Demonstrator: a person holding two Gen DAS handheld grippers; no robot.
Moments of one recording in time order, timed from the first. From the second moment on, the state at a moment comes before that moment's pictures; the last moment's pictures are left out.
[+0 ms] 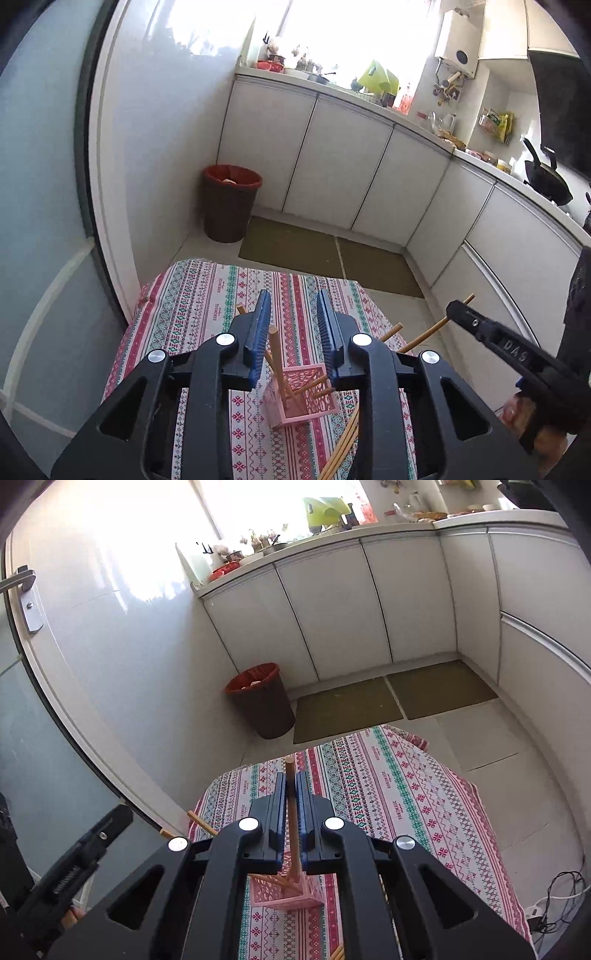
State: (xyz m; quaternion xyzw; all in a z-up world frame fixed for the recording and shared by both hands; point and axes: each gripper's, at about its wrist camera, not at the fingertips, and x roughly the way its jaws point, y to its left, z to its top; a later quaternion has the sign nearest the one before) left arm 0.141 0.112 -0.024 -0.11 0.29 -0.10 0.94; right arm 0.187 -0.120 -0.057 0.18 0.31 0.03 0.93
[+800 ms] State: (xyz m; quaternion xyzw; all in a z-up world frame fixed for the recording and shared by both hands) left arm 0.119 0.096 -0.018 -0.04 0.27 -0.06 0.96; right arm 0.170 -0.100 -0.067 0.11 0.30 -0.01 0.95
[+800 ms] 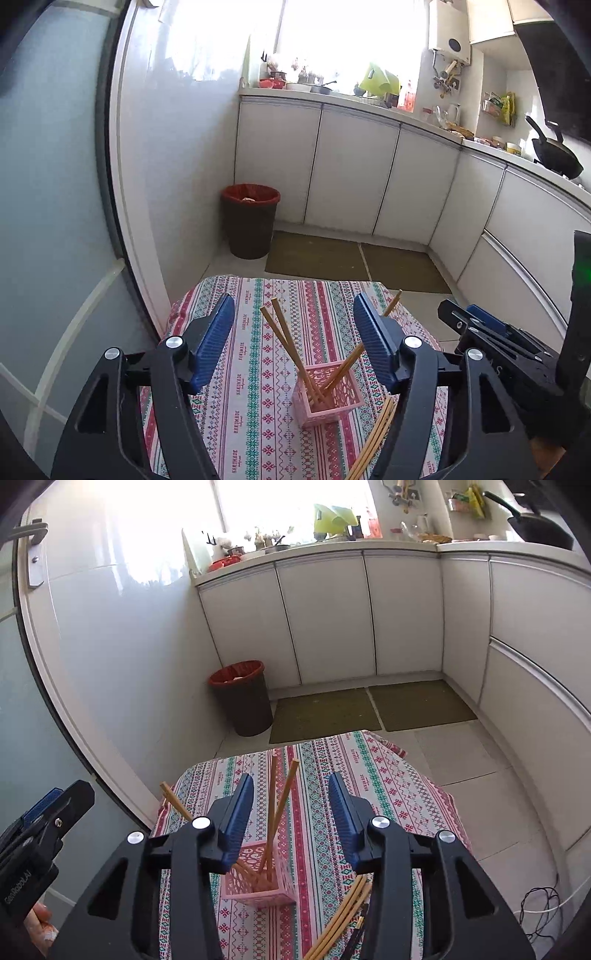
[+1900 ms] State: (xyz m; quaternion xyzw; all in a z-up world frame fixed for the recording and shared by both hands) left arm 0.066 0.040 -0.070 0.04 0.32 -0.08 0.94; right arm 0.051 -0.172 -0.113 0.10 0.32 -0.15 0.93
